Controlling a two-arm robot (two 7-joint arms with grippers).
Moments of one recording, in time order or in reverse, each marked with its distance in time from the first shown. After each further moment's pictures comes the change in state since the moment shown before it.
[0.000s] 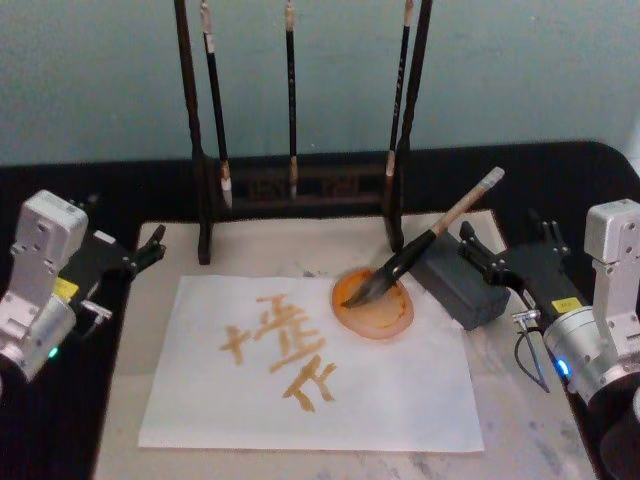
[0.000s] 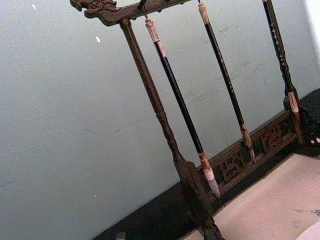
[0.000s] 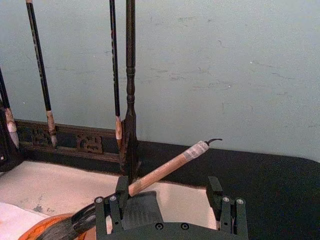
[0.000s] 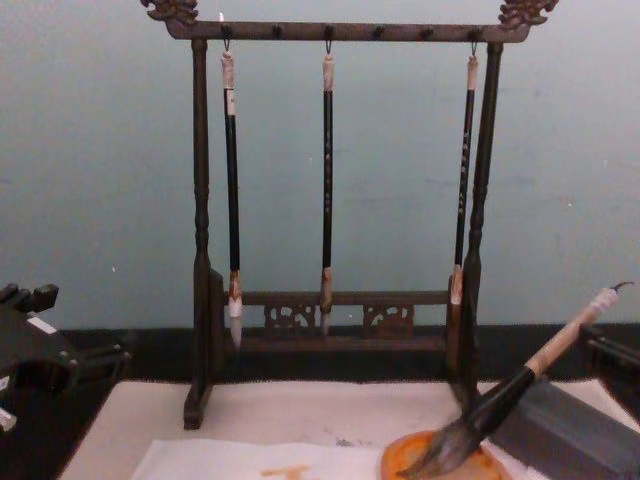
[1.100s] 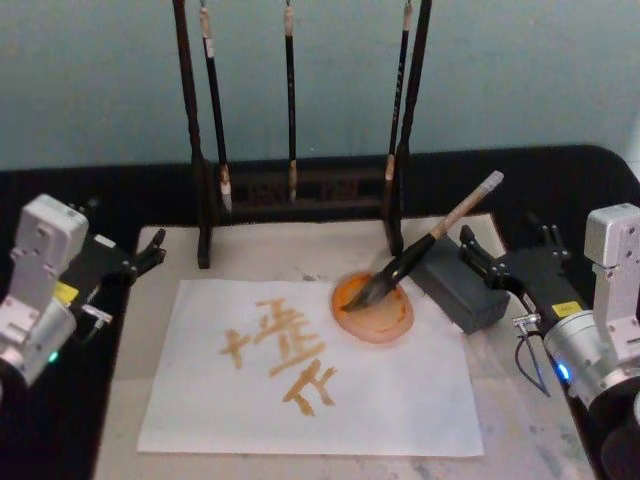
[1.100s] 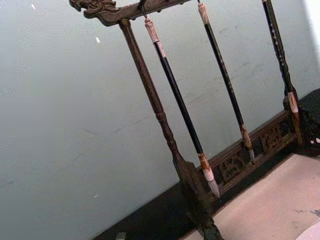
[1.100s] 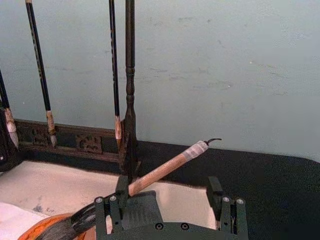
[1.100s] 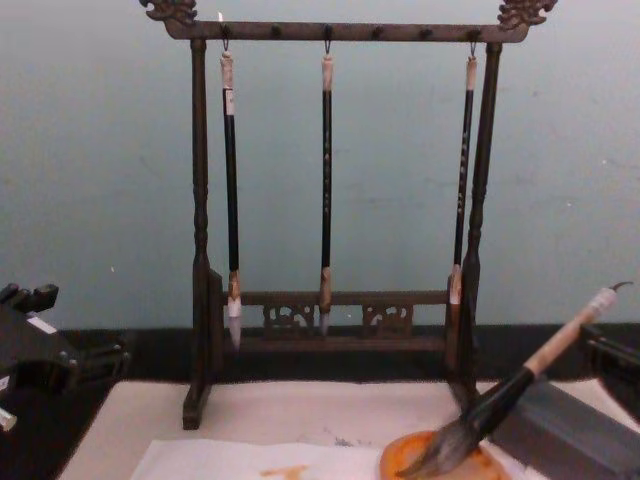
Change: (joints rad) left arm 0.000 0.000 0.000 0.000 0.000 0.000 0.000; right arm 0.000 0.000 0.000 0.000 0.000 0.000 0.000
